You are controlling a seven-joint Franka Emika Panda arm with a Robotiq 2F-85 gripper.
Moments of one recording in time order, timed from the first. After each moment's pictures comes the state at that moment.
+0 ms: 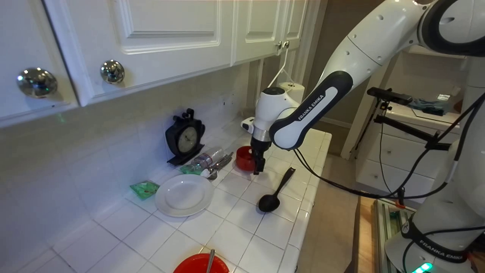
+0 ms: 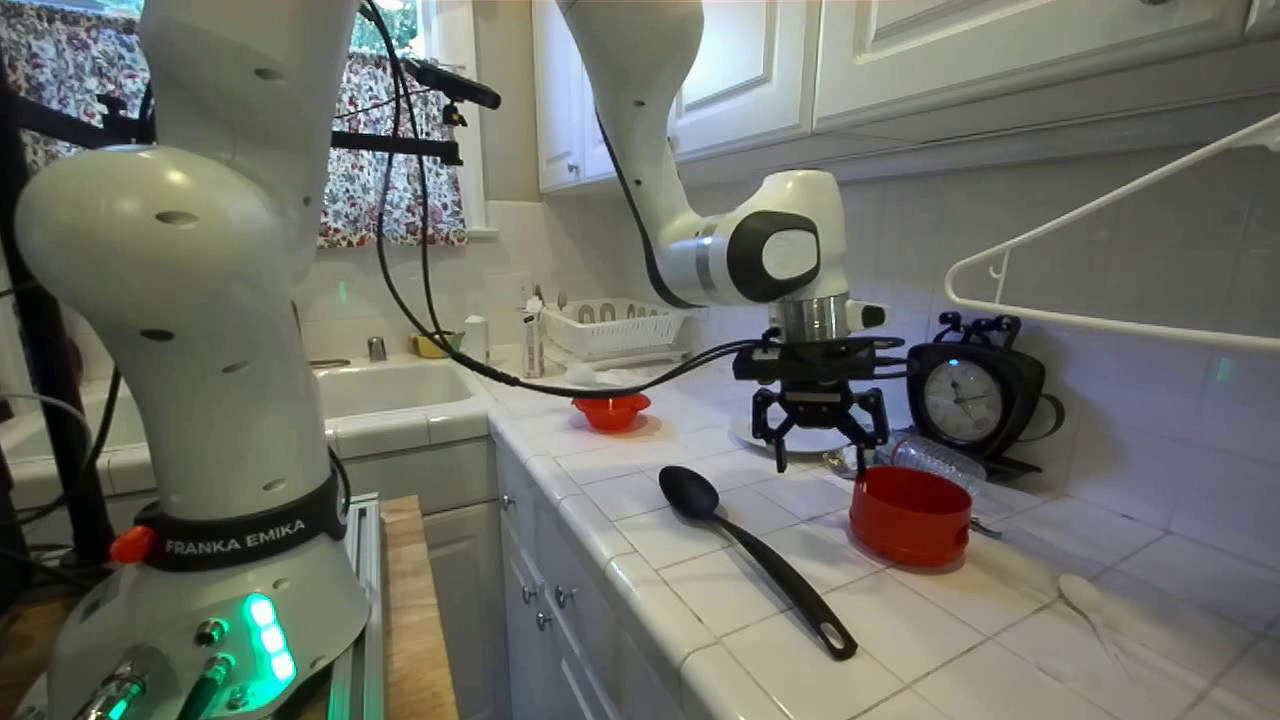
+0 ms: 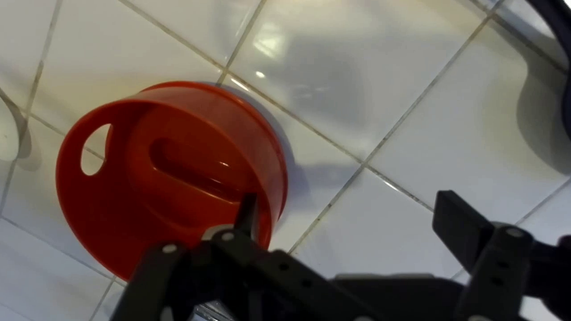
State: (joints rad) arm -0.10 0.31 0.00 -2.28 -0.23 2.75 -0.50
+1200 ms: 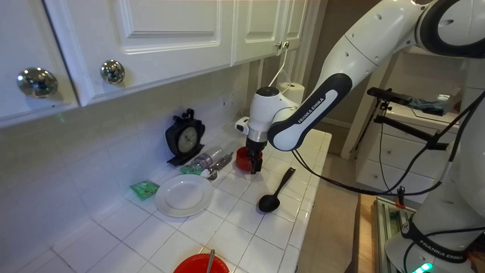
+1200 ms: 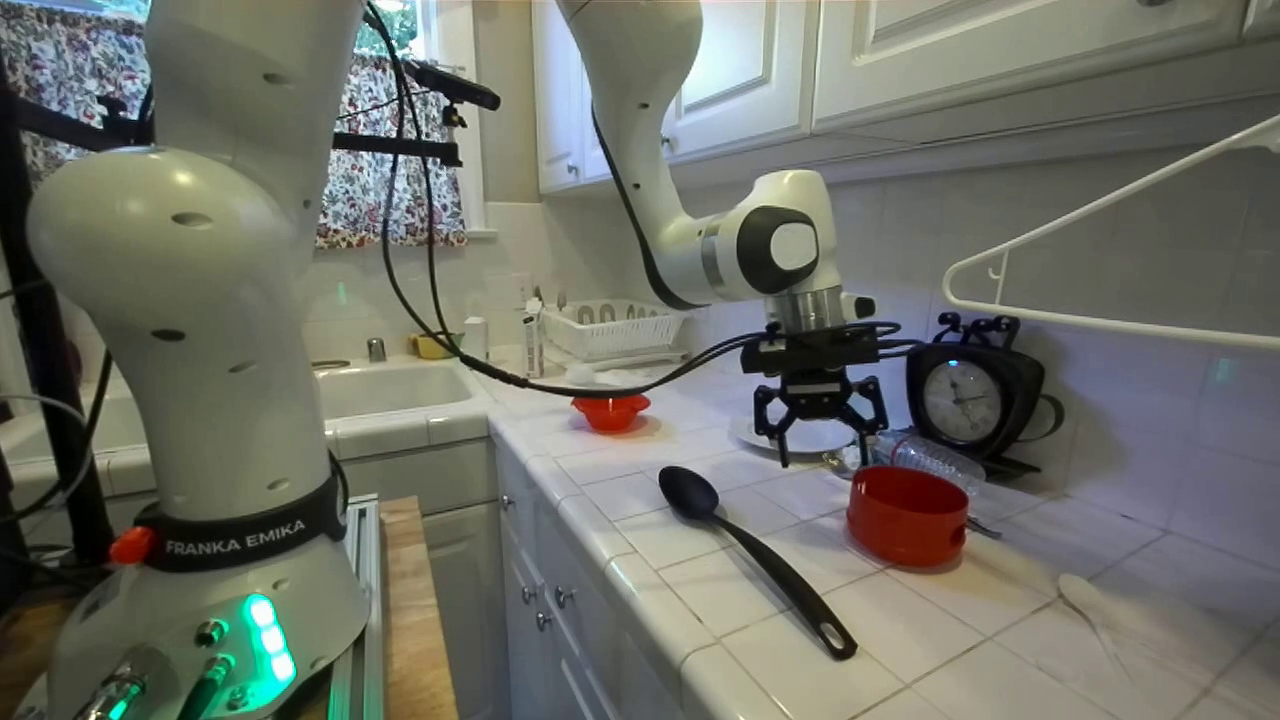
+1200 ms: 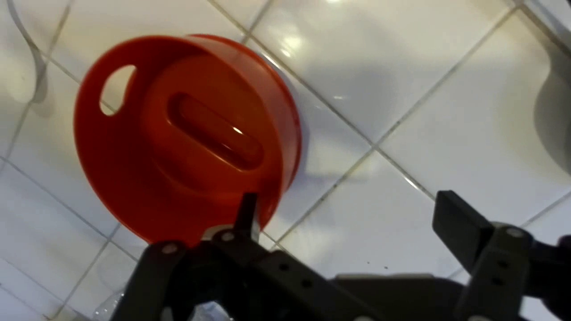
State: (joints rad) arm -0.05 0.33 -0.03 -2.24 -0.34 2.72 -0.49
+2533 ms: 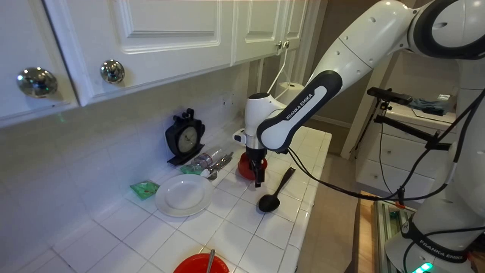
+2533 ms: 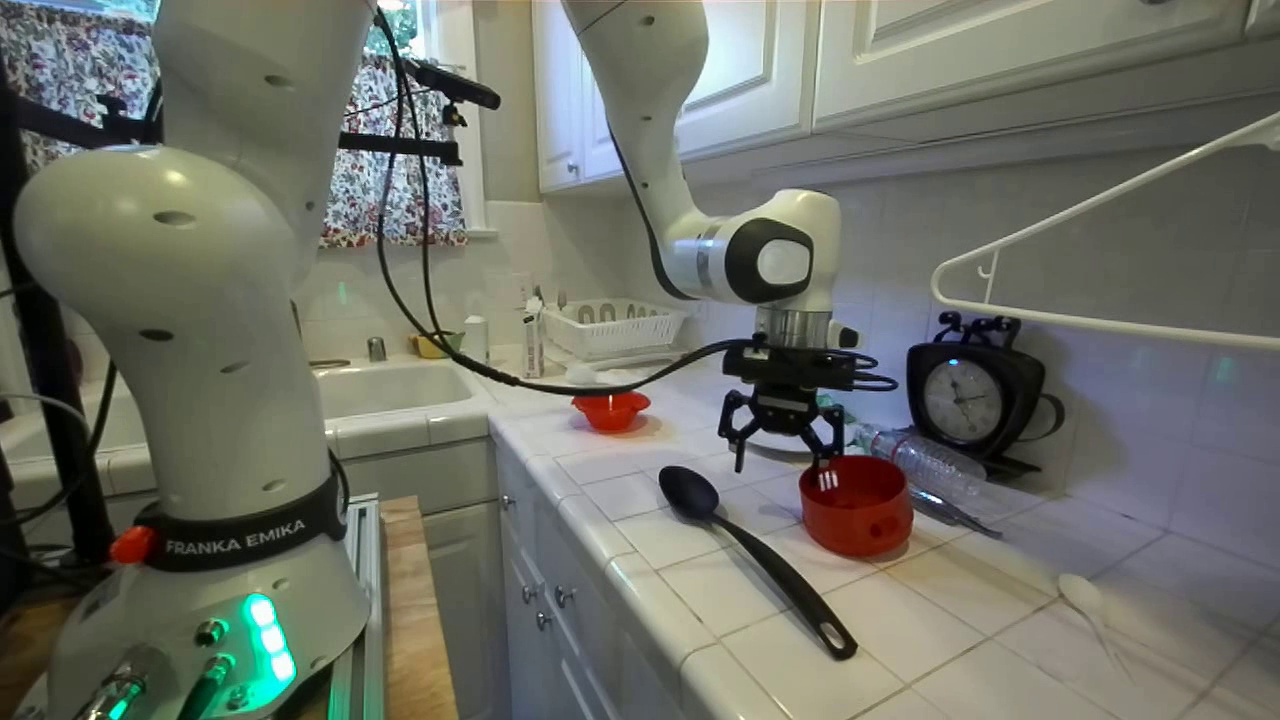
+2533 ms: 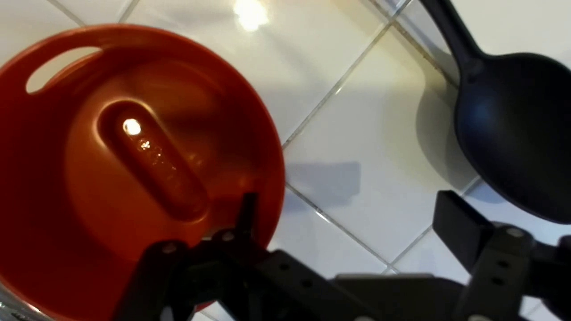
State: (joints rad) arm -0.11 0.37 0.08 -2.21 -0.12 2.53 -0.66
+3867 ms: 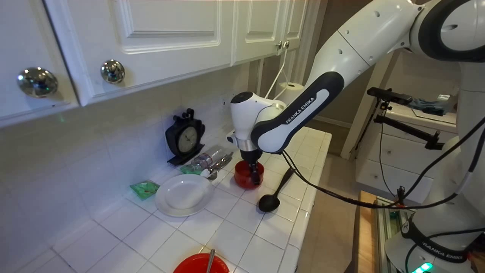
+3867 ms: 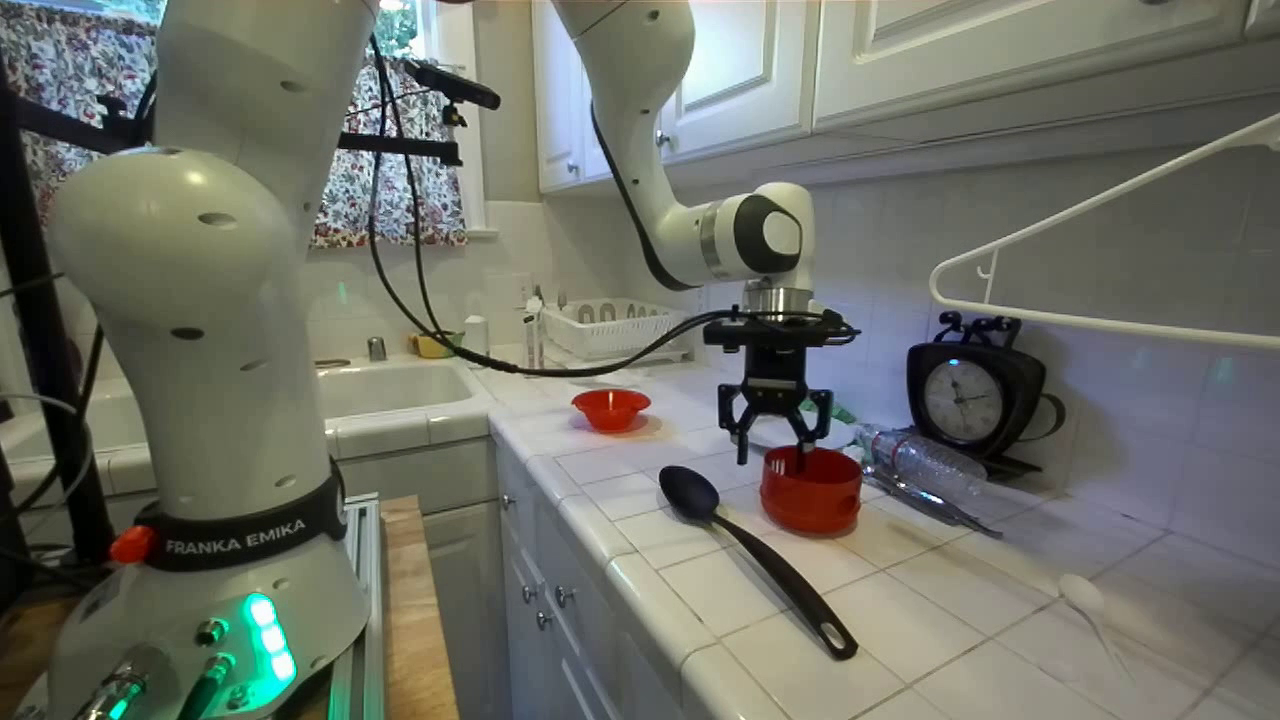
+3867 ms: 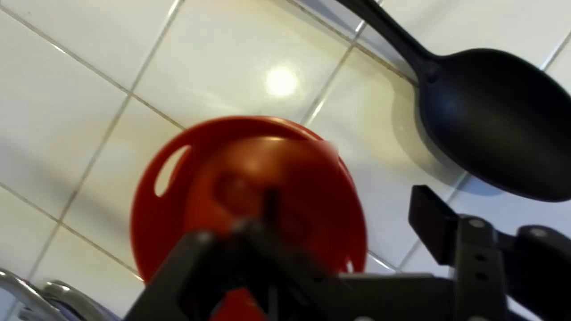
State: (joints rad) arm 0.03 0.37 0.02 -2.12 -0.31 2.33 -0.30
